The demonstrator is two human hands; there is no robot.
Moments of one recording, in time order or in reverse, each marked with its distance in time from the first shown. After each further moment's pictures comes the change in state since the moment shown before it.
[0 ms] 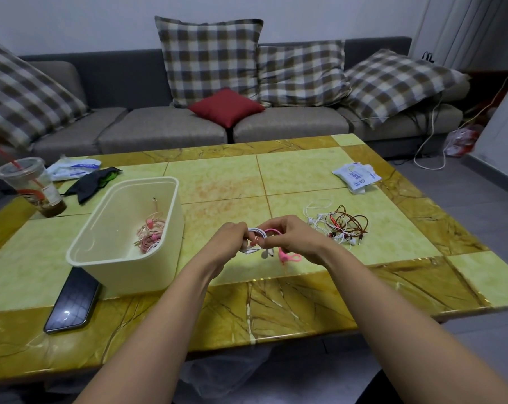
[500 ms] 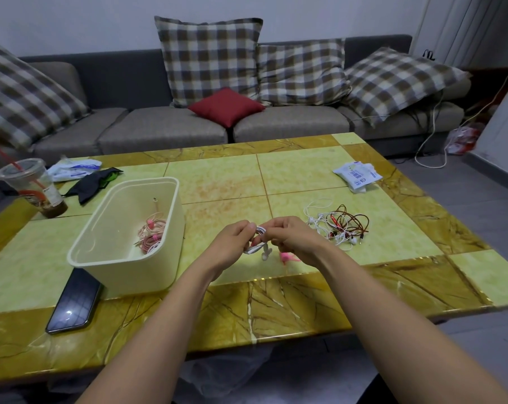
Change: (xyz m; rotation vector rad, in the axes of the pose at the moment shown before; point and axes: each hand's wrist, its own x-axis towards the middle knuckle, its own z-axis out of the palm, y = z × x) left_hand -0.001 -0.009 0.001 0.044 -0.031 0.183; right_hand 0.004 0.002 0.009 0.220 0.066 0.088
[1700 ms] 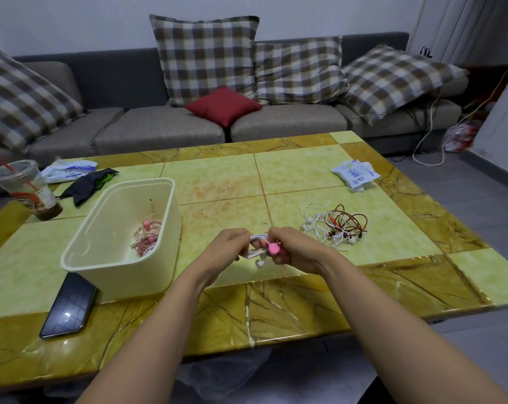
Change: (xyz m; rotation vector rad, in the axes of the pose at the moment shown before) left_hand 0.004 -0.010 -0.002 -0.041 -0.051 -0.070; right_hand -0.002 0.007 0.002 0.138 -0.082 0.132
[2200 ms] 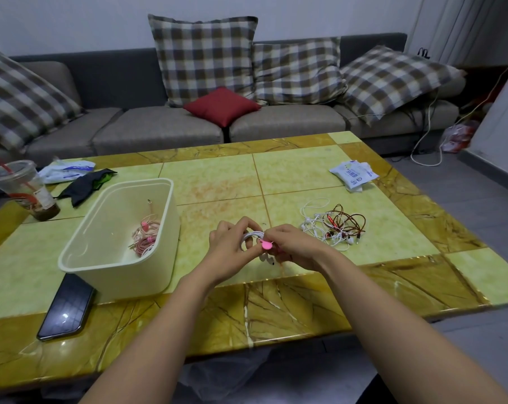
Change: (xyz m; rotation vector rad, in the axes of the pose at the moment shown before) left_hand 0.005 -0.014 0.008 0.392 0.108 0.268; right_hand -0.005 -0.005 -0.003 -0.192 -0.028 -0.072
